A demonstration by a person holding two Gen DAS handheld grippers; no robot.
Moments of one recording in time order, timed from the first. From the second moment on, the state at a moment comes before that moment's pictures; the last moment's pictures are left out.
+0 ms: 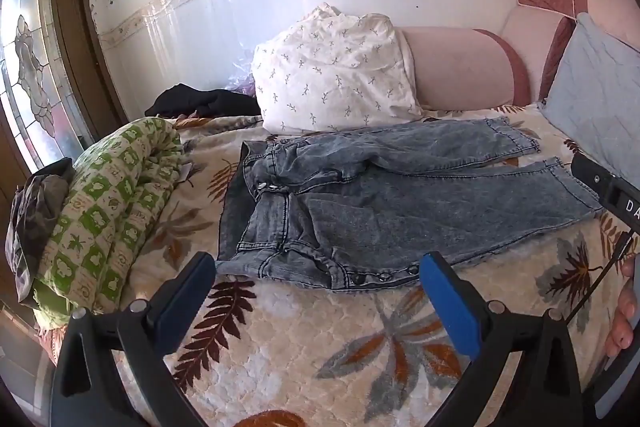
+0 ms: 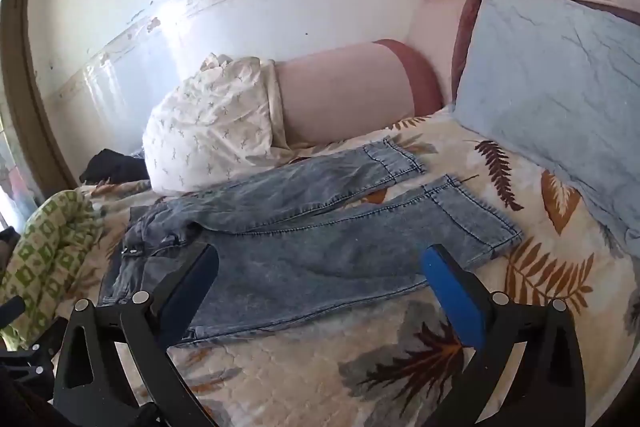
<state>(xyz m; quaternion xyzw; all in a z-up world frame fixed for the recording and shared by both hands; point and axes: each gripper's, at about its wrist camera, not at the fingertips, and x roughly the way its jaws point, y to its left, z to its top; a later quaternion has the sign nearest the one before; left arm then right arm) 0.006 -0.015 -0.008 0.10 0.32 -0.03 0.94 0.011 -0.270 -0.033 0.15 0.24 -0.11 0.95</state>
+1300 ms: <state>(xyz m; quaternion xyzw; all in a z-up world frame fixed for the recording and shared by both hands) 0.015 0.072 0.009 0.04 0.28 0.07 0.96 0.023 -0.247 -0.045 0.09 0.26 -0.11 0.95</state>
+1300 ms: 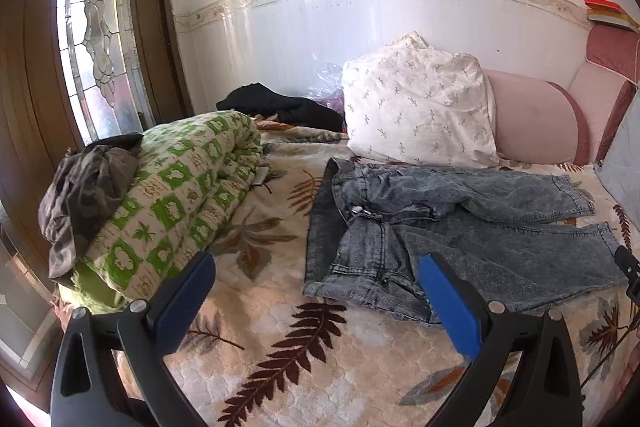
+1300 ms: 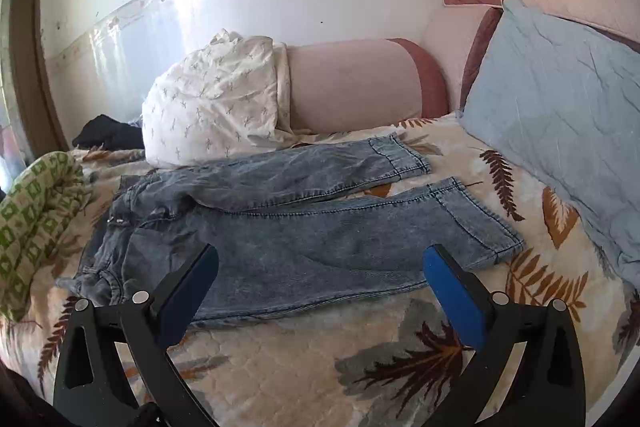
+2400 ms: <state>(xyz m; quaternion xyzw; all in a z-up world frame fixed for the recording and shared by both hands) 0.055 0.027 -0.010 0.07 0.34 -0.03 0.94 0.034 -0.261 -0.052 0.09 0.29 -0.11 0.95</state>
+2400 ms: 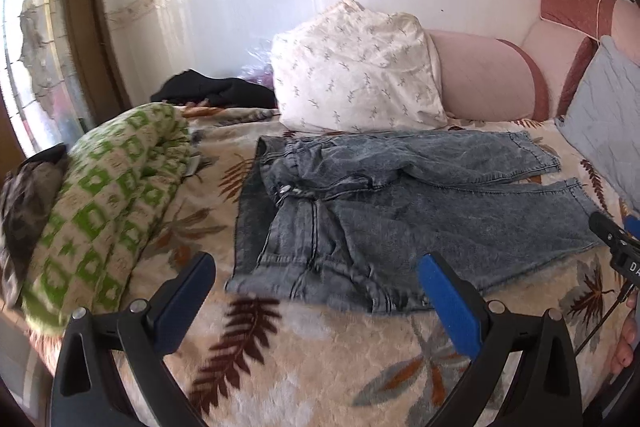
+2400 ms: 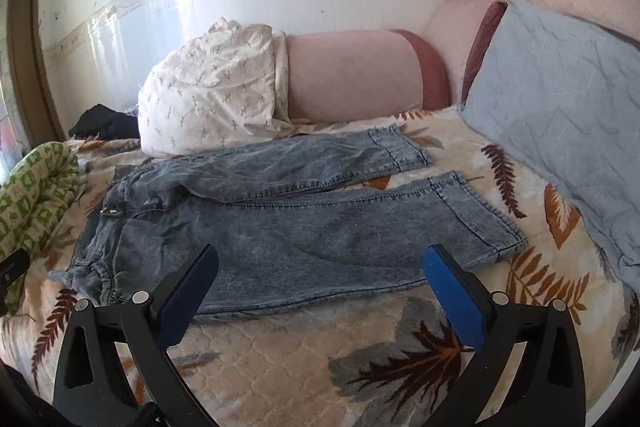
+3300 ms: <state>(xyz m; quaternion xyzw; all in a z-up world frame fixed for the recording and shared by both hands) 0.392 0.092 -0.064 0.06 0.49 0.03 0.87 0.324 -0.504 -0.076 0.26 0.41 -0.10 0.87</state>
